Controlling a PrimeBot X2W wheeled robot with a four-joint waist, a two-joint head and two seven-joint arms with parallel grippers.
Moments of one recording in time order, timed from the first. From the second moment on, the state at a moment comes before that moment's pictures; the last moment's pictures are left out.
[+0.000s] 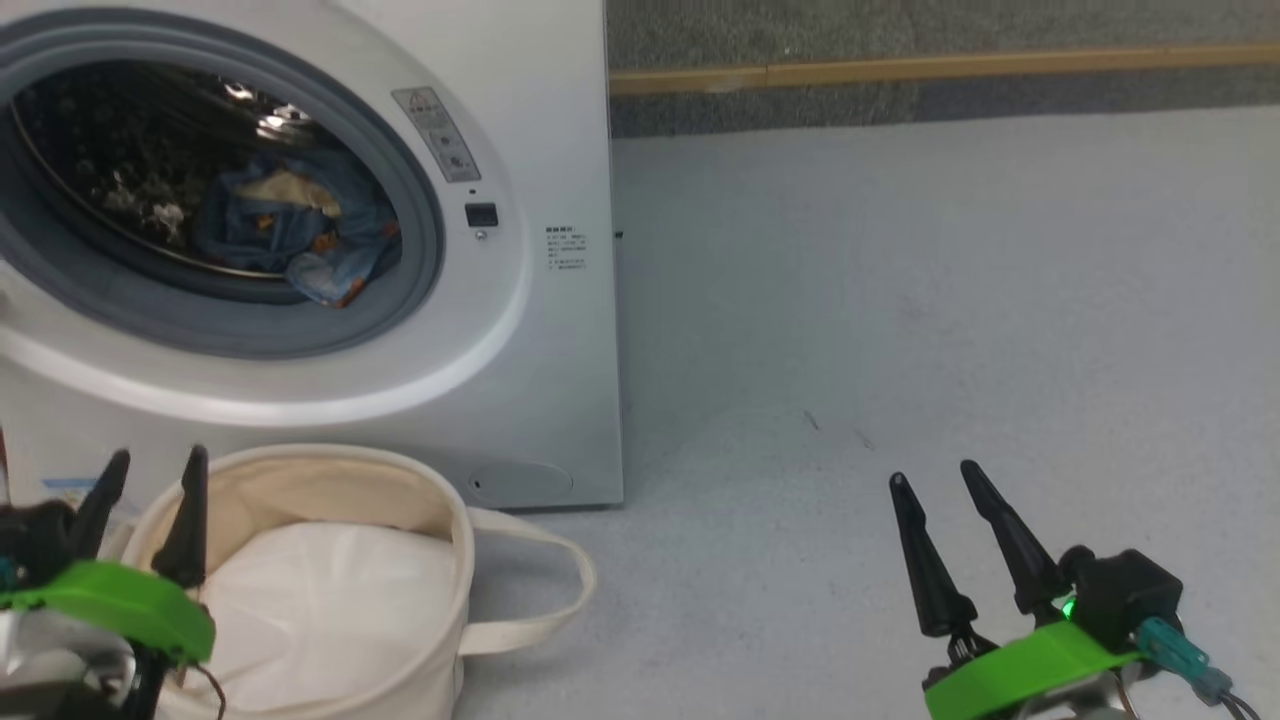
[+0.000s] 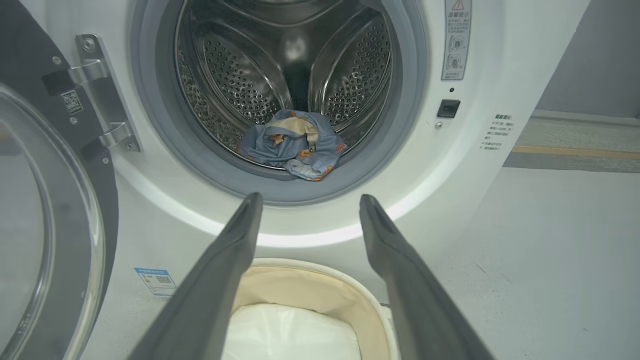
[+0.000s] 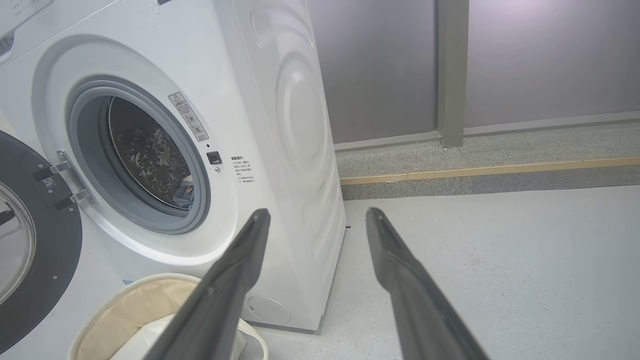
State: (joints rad) left arm -0.45 0.57 -0.54 0.55 -0.89 -0.02 -0.25; right arm -0.02 -0.09 0.16 0.07 0.27 0.12 -0.19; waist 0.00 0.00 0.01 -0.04
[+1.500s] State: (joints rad) left arm -0.12 0.64 -0.49 0.19 -0.82 0.13 -0.25; right arm 0.00 -0.12 0.15 0.08 0.31 0.12 -0.19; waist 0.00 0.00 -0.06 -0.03
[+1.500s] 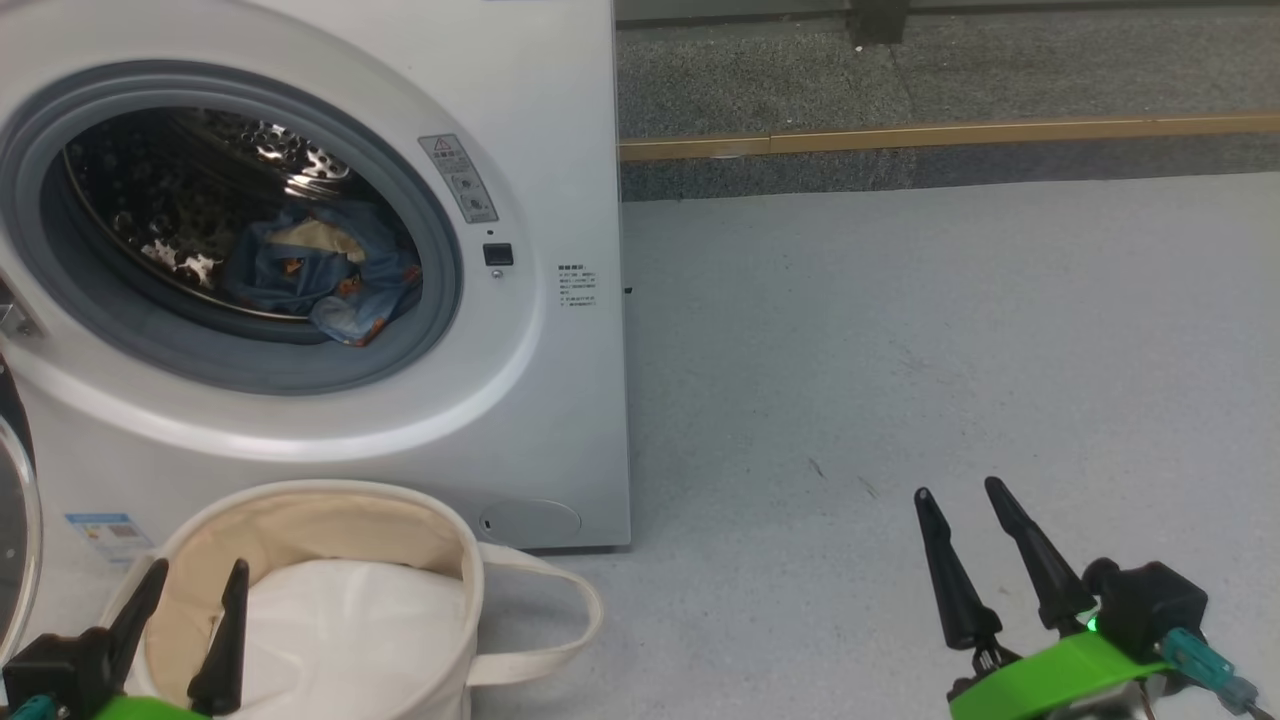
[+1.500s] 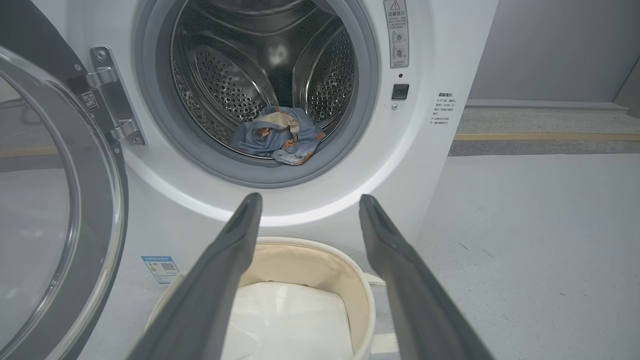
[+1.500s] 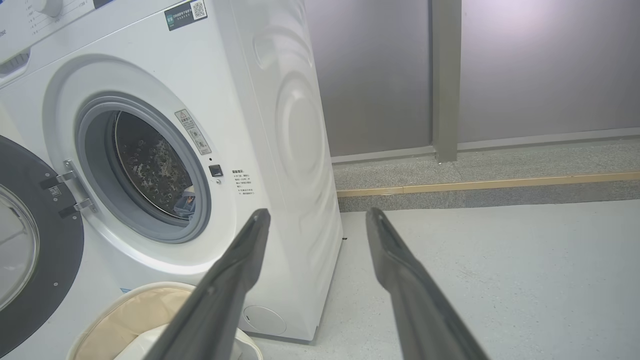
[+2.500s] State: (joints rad) left arm -0.12 0.63 -0.49 0.21 -0.80 0.12 -0.25; right arm 0.00 -0.20 0.16 0.01 0.30 0.12 -0.12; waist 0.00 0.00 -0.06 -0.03
